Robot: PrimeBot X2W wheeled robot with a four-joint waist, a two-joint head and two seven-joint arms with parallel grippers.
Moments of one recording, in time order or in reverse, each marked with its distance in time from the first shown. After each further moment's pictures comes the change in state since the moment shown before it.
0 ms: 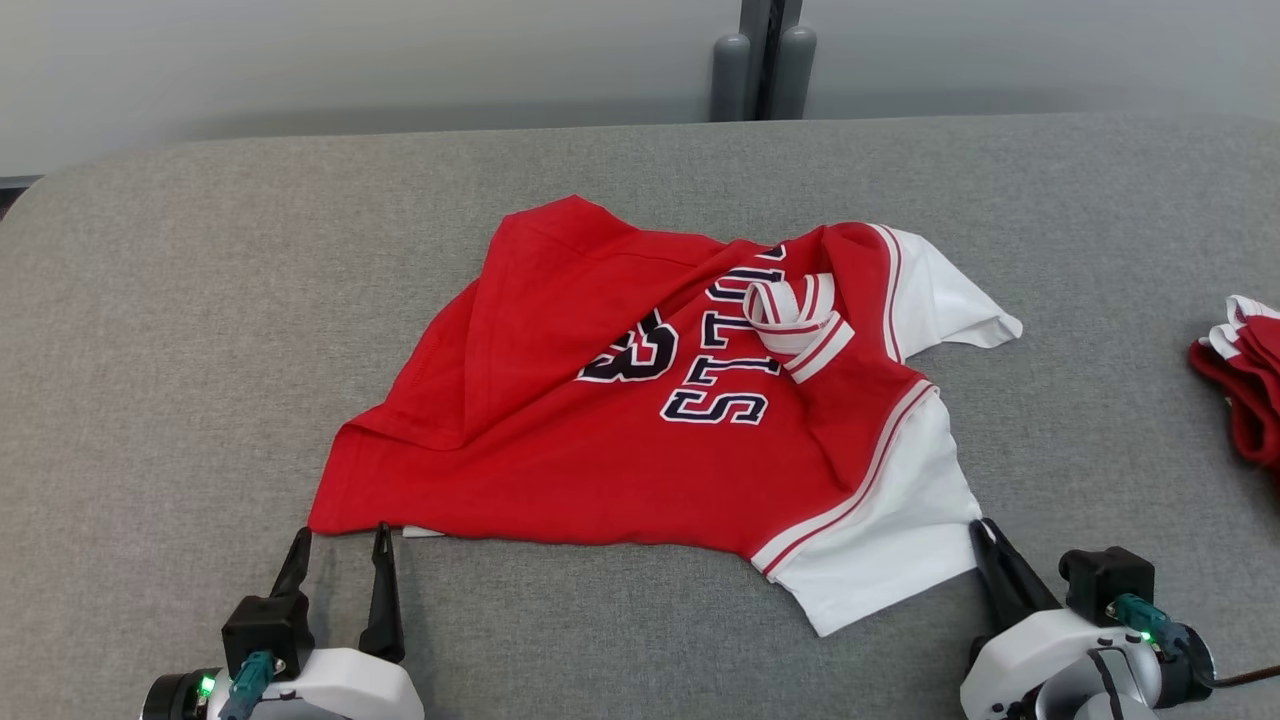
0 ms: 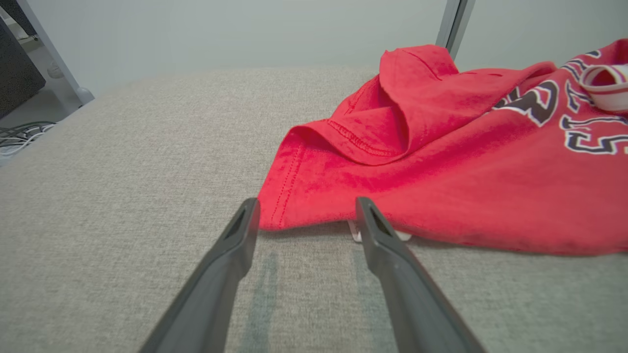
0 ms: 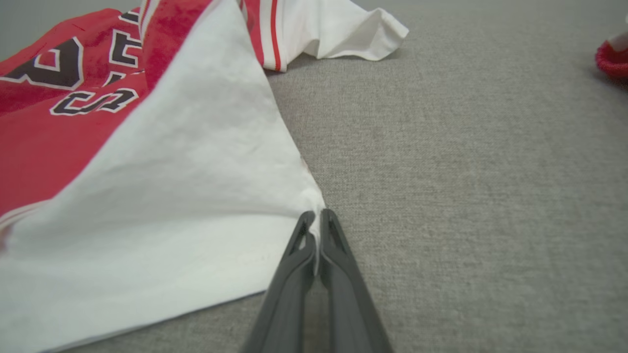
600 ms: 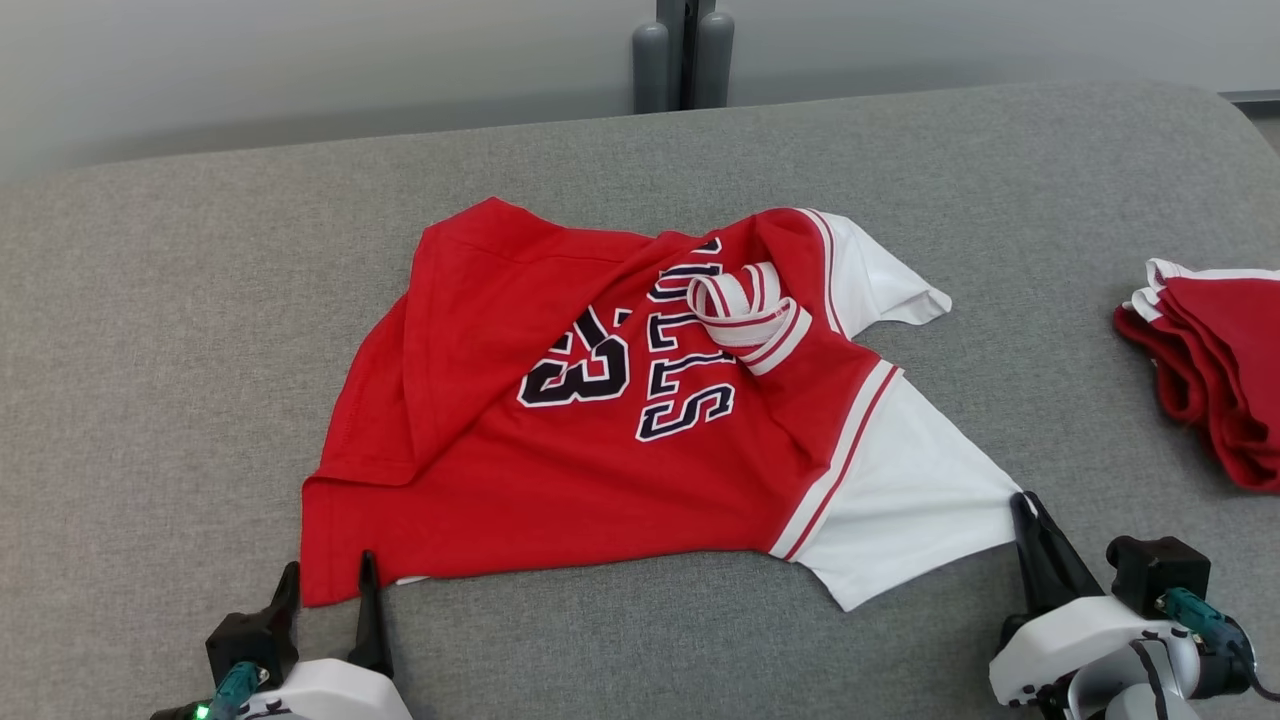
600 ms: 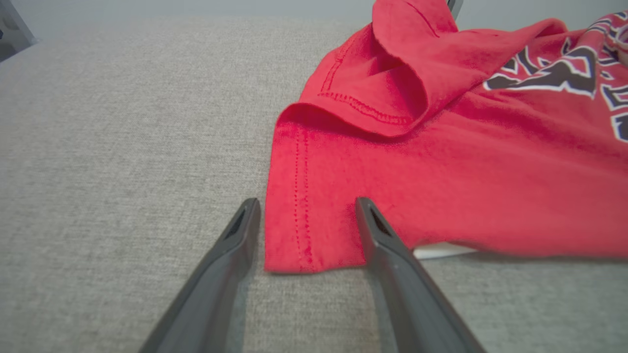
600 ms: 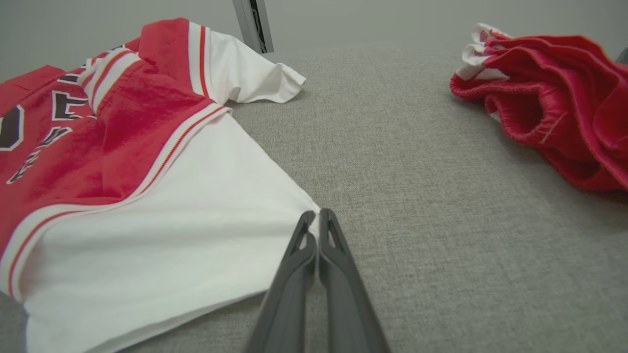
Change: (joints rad) left arm -0.020 0.000 0.025 0.102 -0.074 0.004 0.000; right arm 0.031 0.002 -0.079 -0.117 0.007 0.000 0.003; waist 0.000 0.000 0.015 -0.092
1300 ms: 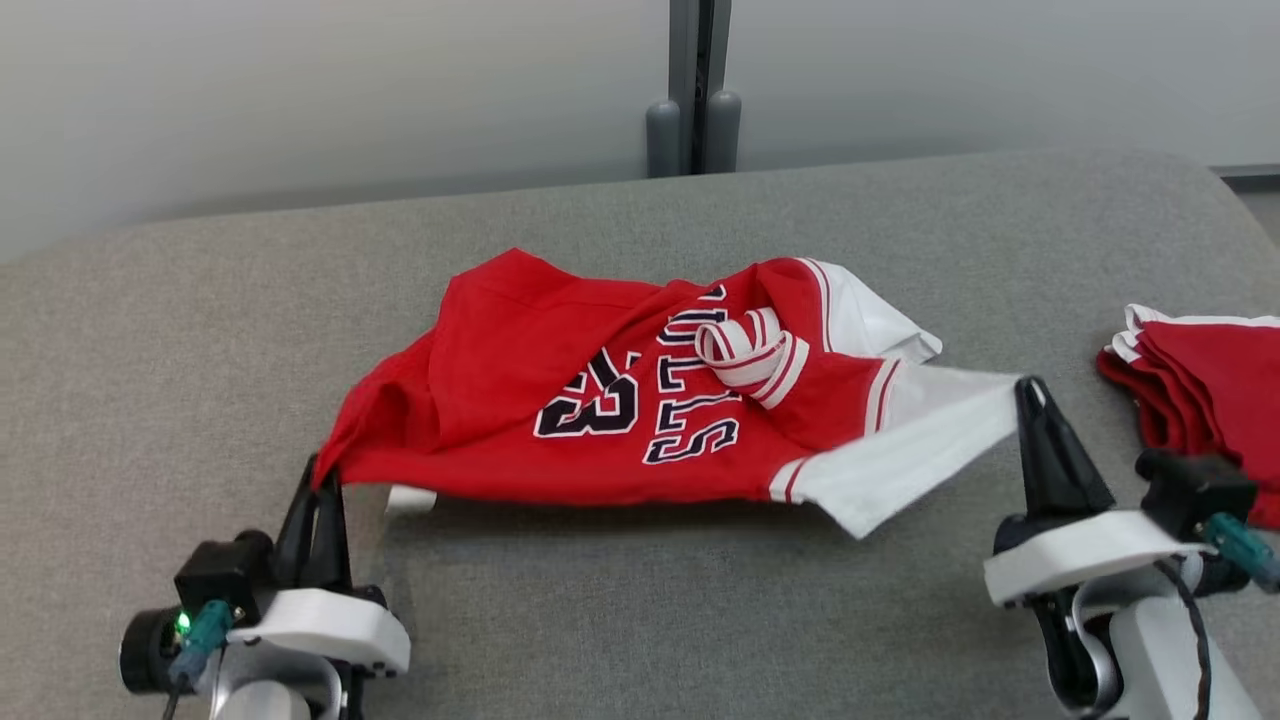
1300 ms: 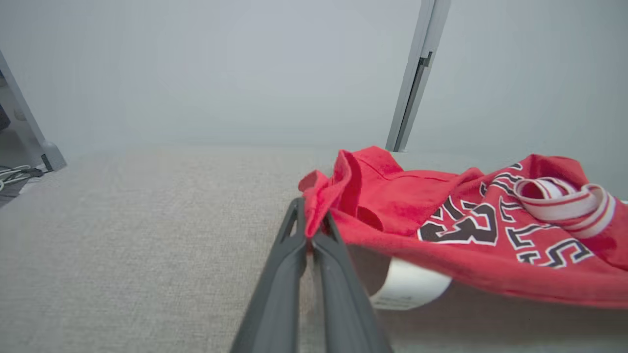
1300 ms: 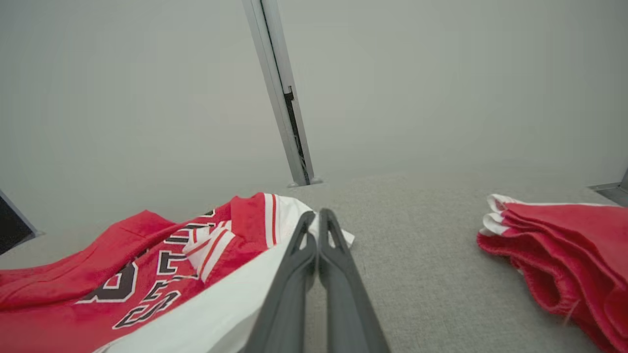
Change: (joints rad) left arm -0.030 0.000 0.011 -0.159 0.007 -0.040 0.000; right arm -0.054 0.000 0.033 -0.171 0.115 0.000 0.000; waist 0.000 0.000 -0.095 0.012
